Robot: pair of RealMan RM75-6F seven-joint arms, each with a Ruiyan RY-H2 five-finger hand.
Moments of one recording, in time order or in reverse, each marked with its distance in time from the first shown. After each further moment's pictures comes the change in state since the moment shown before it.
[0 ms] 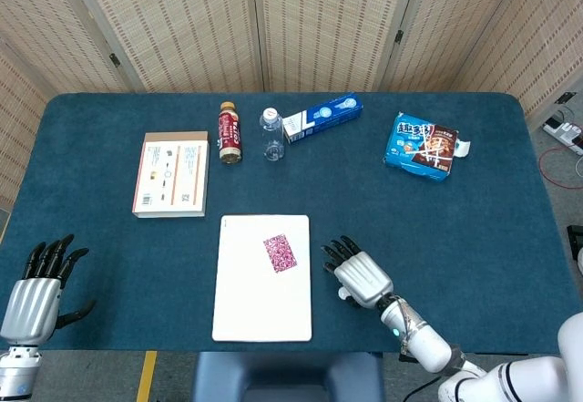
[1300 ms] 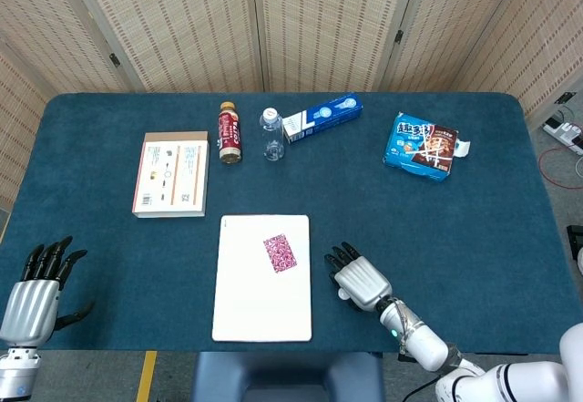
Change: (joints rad) left arm 0.007 -0.006 0.000 0.011 -0.007 -0.001 -0.007; right arm -0.057 -0.038 0.064 0.070 -0.009 -0.127 -0.070
